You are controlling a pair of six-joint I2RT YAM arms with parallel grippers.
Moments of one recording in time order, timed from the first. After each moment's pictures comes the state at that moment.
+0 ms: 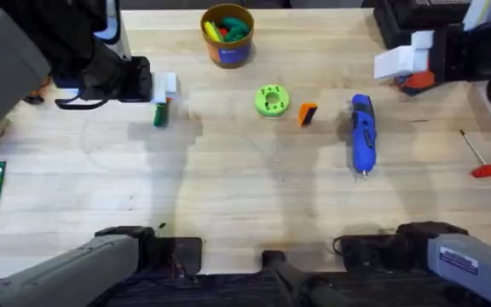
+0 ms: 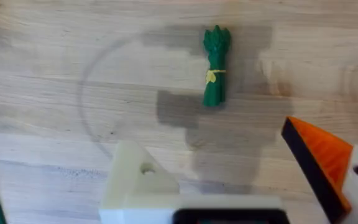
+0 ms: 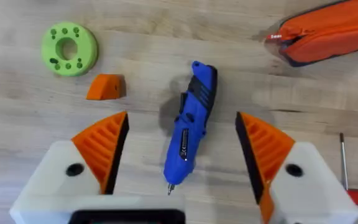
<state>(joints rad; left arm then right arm) 0.00 1.30 1.09 -0.96 -0.10 -0.06 0.00 1.18 1.26 -1.11 -0.06 -0.05</state>
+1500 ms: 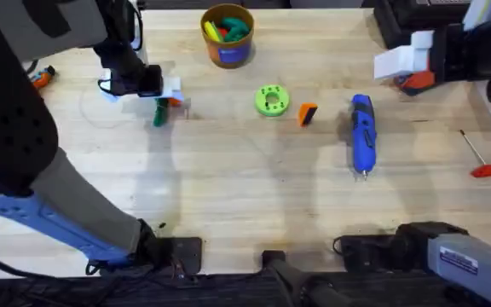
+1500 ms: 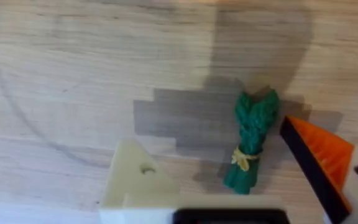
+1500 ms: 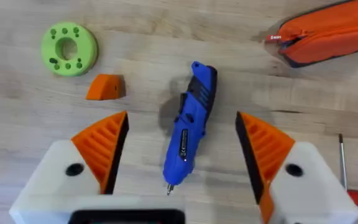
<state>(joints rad) 0.10 1.86 1.26 -0.82 -0.04 -0.02 0.00 1.18 1.26 -1.11 -0.06 -0.05</state>
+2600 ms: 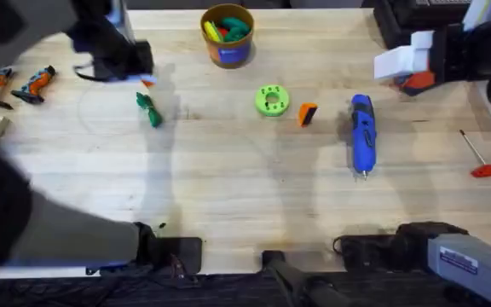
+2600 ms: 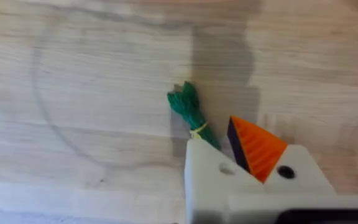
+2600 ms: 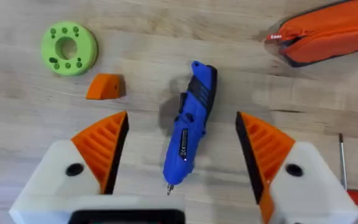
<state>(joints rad) 0.10 1.66 1.28 -0.88 0.01 -0.04 0.00 1.18 1.26 -1.11 -0.06 -0.05</state>
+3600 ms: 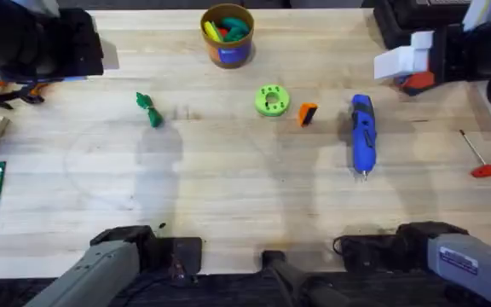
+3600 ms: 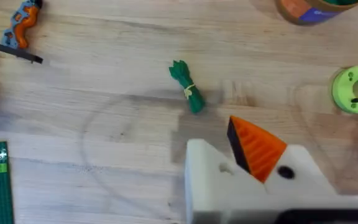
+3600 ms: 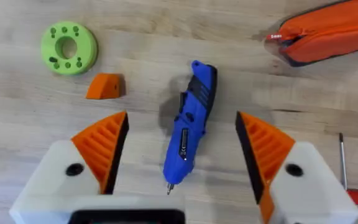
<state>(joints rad) 0.10 1.11 1.31 -1.14 0.02 -0.03 0.00 1.18 1.26 -1.11 -0.06 -0.05</state>
